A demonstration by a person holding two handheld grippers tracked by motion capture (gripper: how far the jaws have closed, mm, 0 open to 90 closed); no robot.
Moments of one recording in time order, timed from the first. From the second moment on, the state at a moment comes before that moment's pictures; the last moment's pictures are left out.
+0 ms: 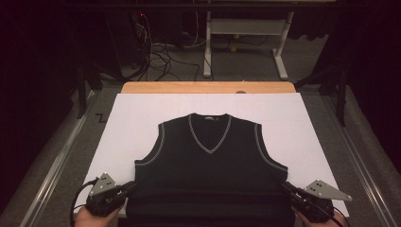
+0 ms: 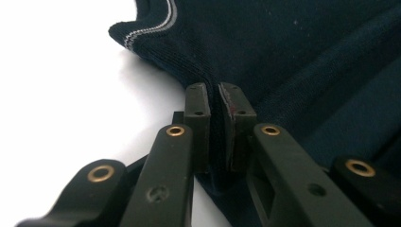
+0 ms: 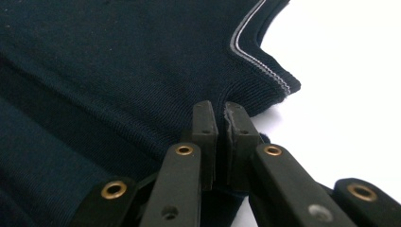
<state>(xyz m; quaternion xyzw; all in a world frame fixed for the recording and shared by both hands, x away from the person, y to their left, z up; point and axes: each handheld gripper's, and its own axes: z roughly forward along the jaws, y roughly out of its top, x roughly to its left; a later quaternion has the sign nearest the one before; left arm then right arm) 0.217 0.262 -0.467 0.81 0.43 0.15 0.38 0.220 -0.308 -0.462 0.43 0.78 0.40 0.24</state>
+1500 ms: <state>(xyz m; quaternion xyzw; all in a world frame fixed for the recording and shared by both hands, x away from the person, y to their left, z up) 0.234 0.269 -0.471 0.75 0.46 0.17 0.45 0.234 -0.310 -0.466 0.46 0.72 0.45 0.26</state>
